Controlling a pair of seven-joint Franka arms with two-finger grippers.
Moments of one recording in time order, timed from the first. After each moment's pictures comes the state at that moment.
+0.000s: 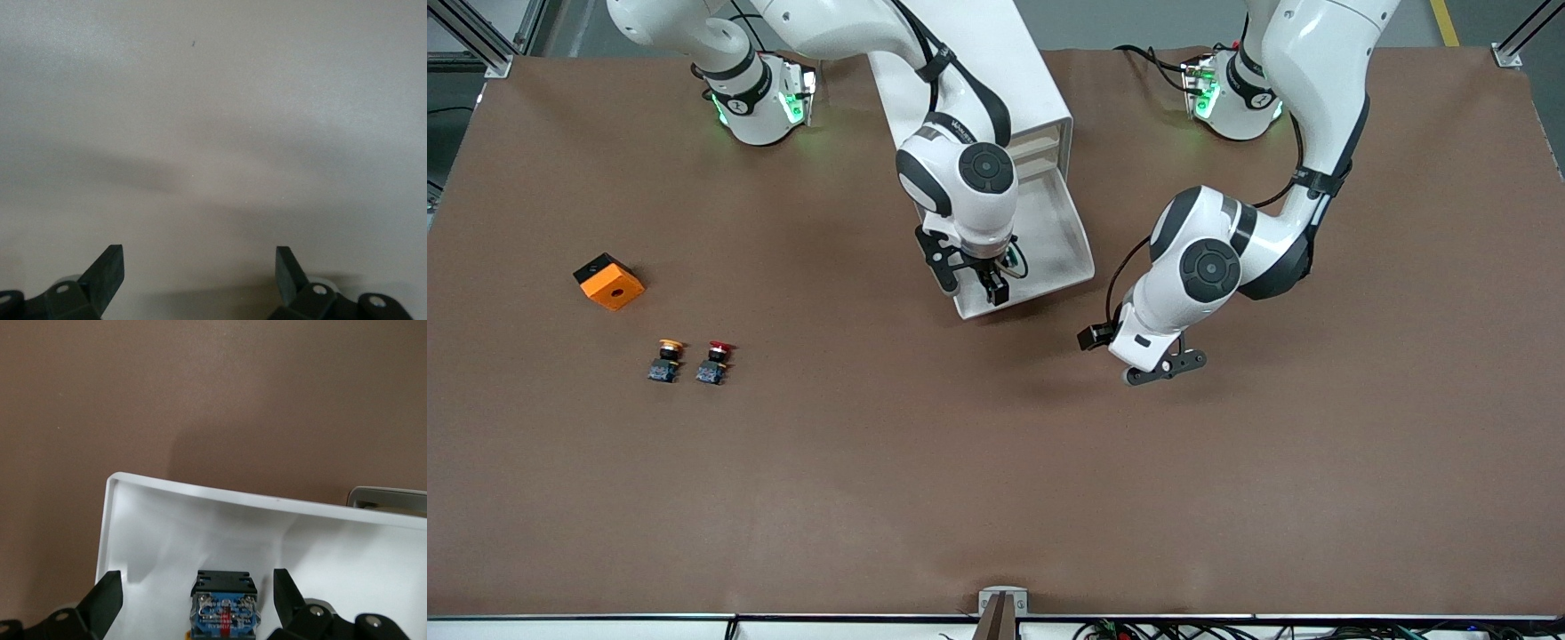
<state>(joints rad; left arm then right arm) -0.32 0.48 -0.19 -1.78 -0.10 2.25 -0.71 0.87 0.57 -0.03 -1.68 -0.03 2.20 1.97</state>
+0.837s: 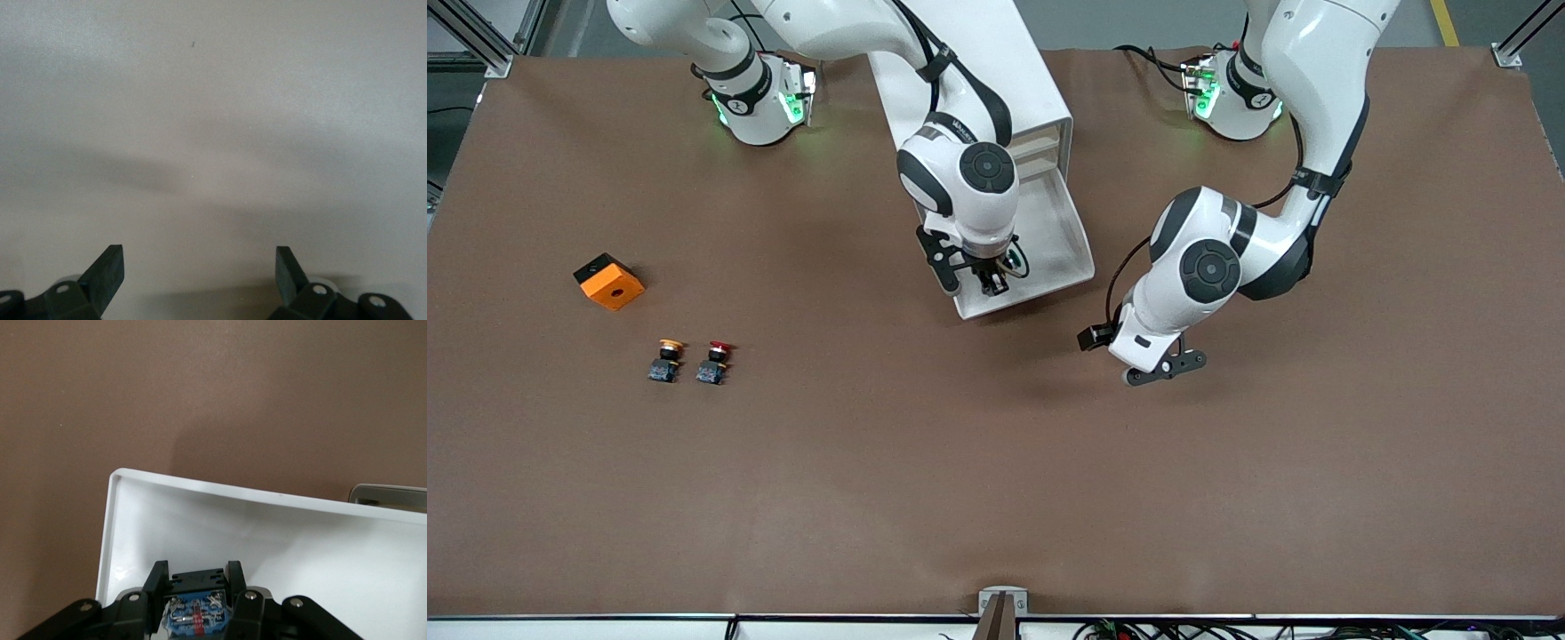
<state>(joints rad) -0.32 0.49 -0.19 -1.78 -0.10 2.25 -0.71 0.87 0.57 -0.03 -1.68 -0.02 2.20 1.97</state>
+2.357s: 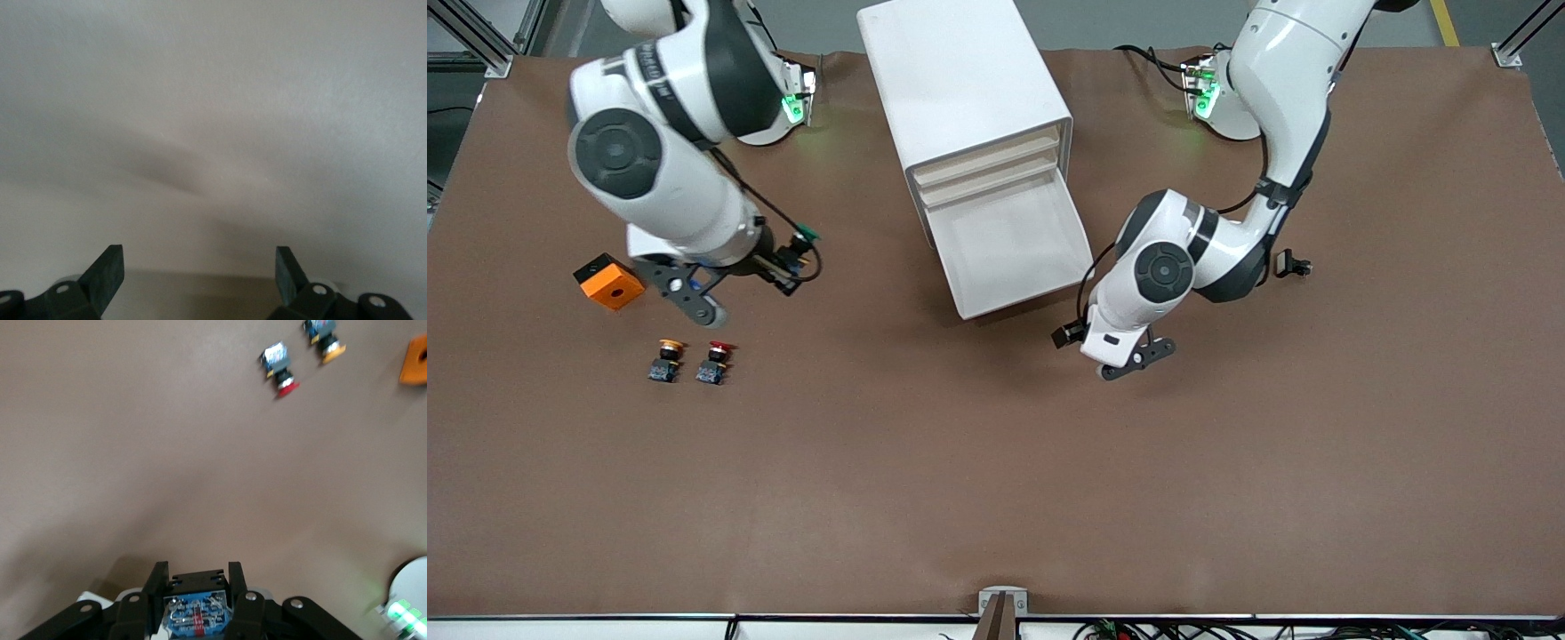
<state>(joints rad) -0.42 0.57 -0.19 -1.74 -0.10 2.26 -0.96 0.38 0.17 -0.04 -1.65 0.04 1.67 0.98</state>
